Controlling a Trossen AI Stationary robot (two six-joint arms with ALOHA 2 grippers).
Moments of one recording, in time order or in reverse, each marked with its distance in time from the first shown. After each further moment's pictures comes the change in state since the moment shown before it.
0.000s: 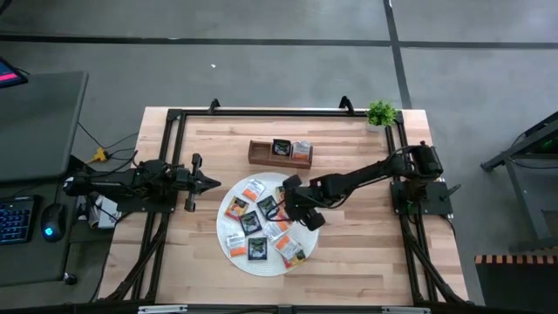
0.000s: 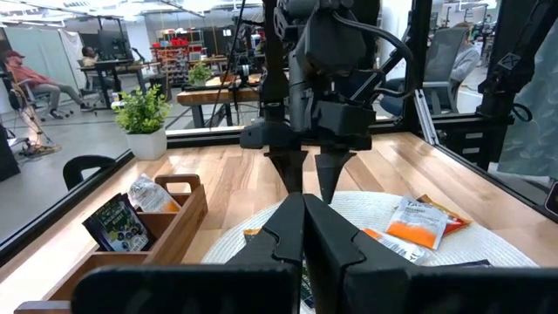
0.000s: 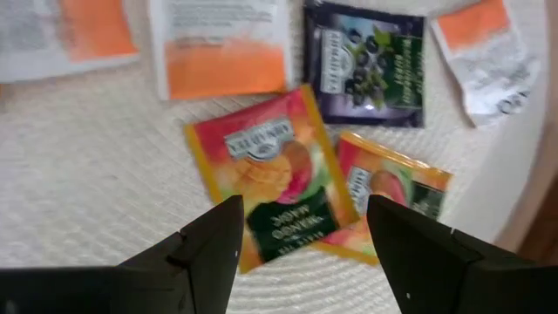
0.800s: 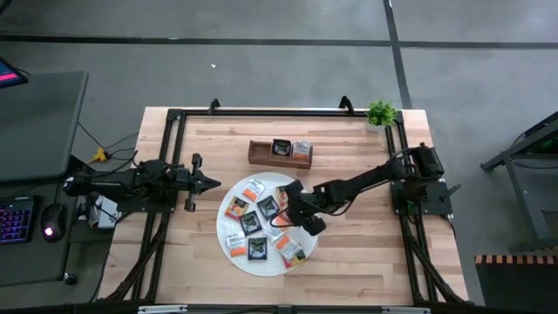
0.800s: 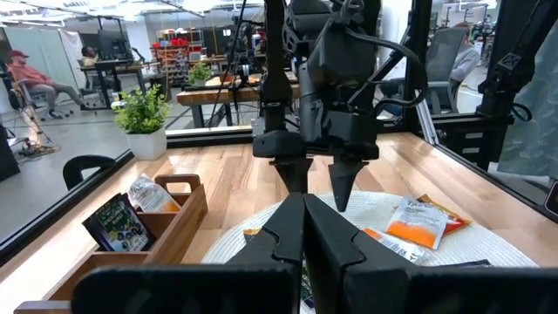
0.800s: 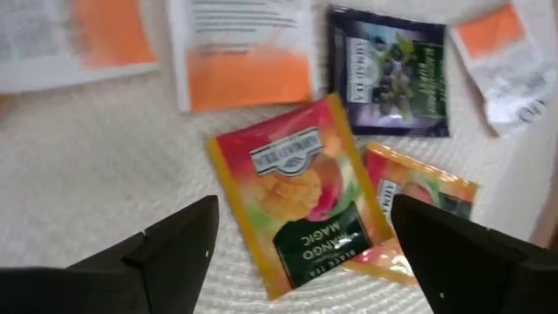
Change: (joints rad) left arm 0.000 0.000 0.000 0.000 0.000 0.000; right arm 0.022 -0.001 -0.093 0.136 0.000 0.014
